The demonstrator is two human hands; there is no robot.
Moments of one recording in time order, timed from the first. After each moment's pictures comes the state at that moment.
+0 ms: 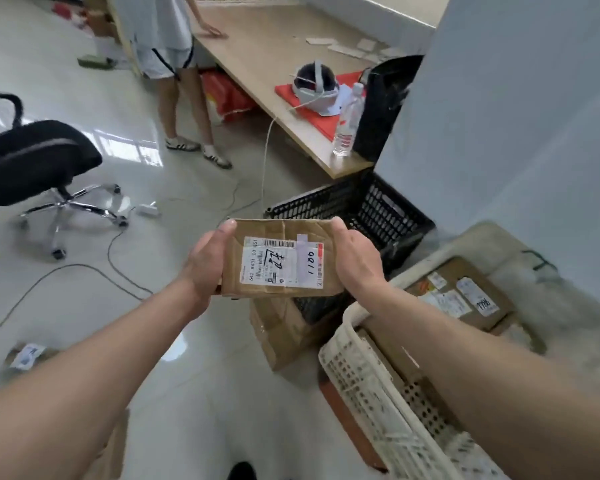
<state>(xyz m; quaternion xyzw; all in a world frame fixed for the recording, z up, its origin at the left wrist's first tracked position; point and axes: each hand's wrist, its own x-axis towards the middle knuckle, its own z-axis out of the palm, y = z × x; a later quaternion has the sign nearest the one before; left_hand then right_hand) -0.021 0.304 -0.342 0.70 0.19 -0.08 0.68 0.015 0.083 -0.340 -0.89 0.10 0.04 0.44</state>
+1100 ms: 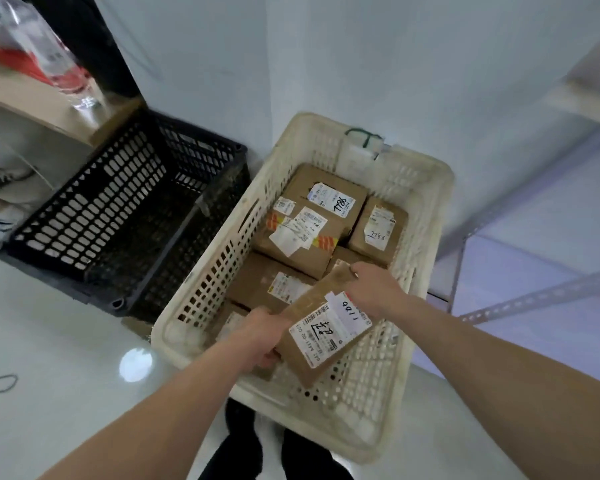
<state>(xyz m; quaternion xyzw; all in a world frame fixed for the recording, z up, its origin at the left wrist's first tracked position) -0.028 -0.078 -0.476 0.76 0.12 -0.52 0.37 -0.073 -0.295 -0.482 -0.88 0.30 0.25 0.29</state>
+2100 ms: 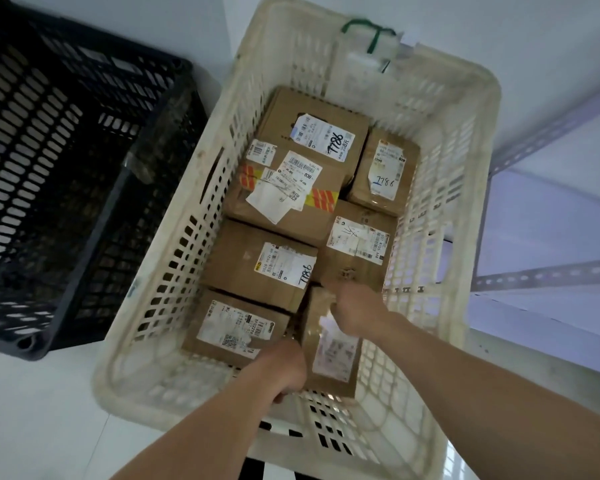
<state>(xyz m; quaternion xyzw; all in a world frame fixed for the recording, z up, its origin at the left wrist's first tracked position) -0.044 -0.096 -0.616 0.75 -0.17 -0.64 -0.01 -0.086 -0.263 -0.637 -0.86 0.26 0.37 0.25</state>
